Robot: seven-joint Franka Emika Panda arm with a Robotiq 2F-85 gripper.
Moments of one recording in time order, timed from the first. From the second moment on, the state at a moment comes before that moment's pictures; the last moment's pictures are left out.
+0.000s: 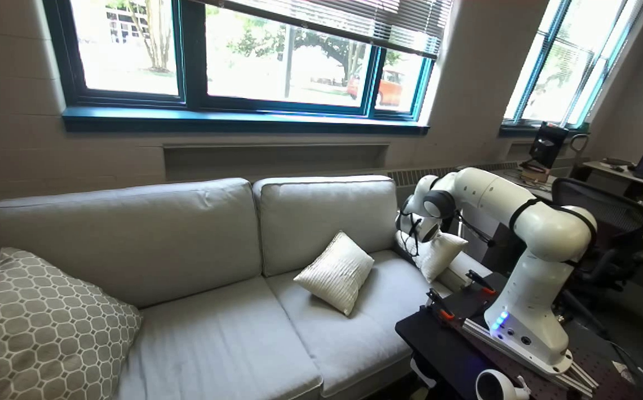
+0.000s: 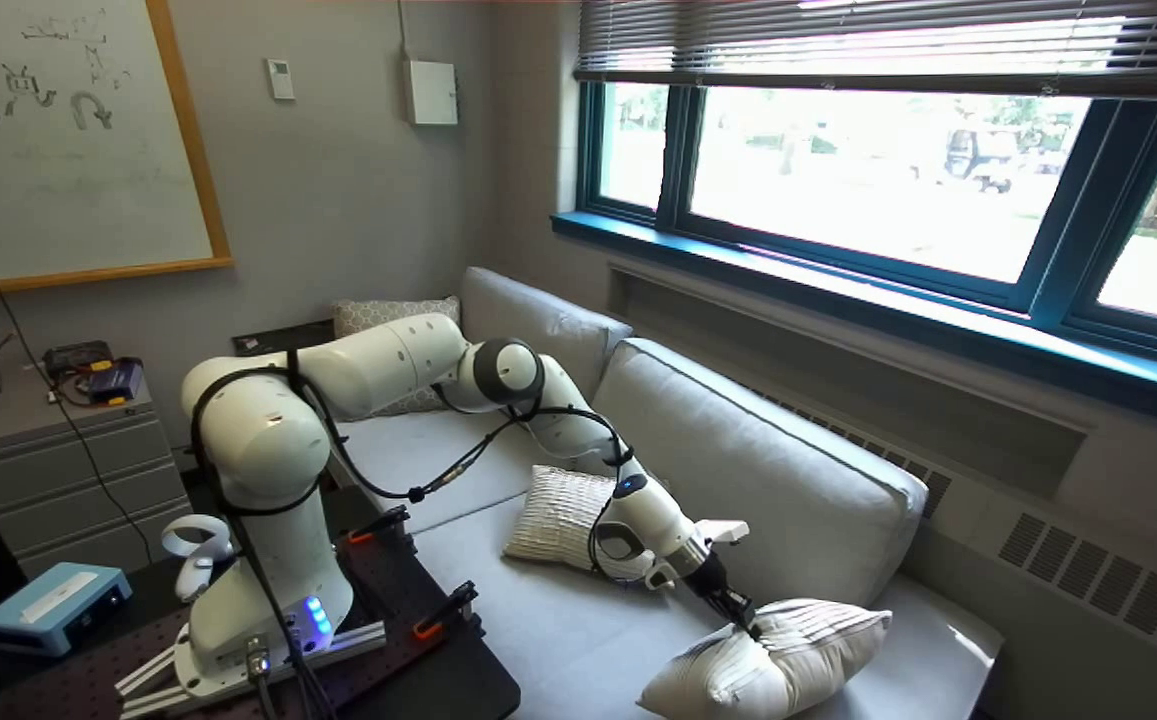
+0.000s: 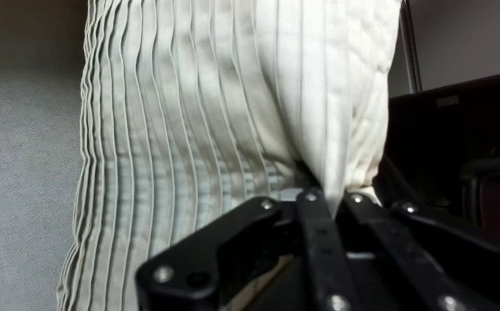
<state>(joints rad) 0.11 1.45 -0.57 -1.45 1.39 3.38 1.93</state>
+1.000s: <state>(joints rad) -0.01 1.44 -0.40 -1.37 1.23 3.39 1.90</state>
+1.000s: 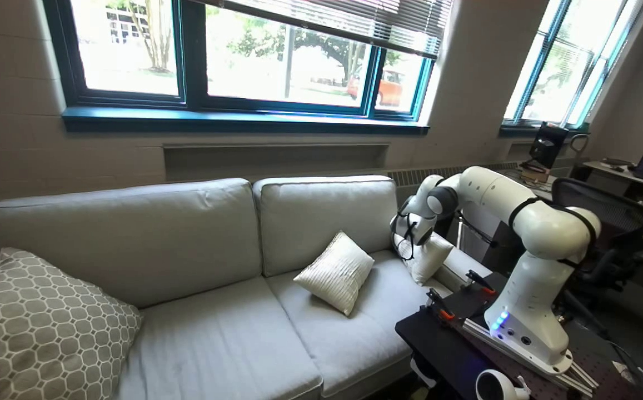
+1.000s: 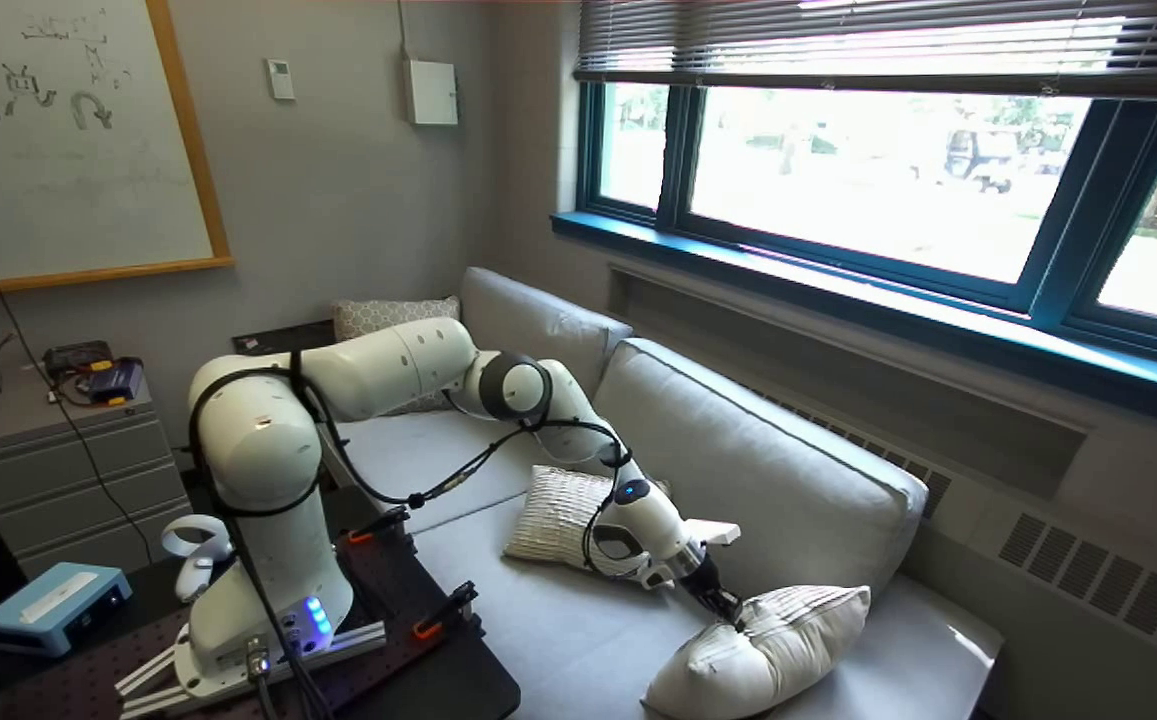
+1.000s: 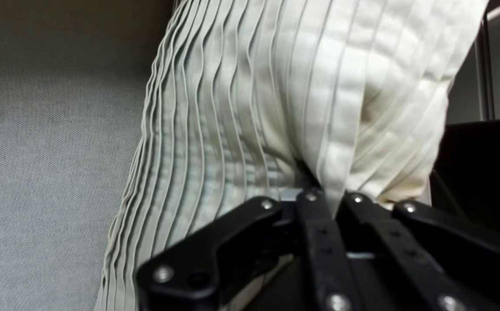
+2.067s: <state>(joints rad) -0.26 1.31 -0.20 -1.37 0.91 3.45 1.82</state>
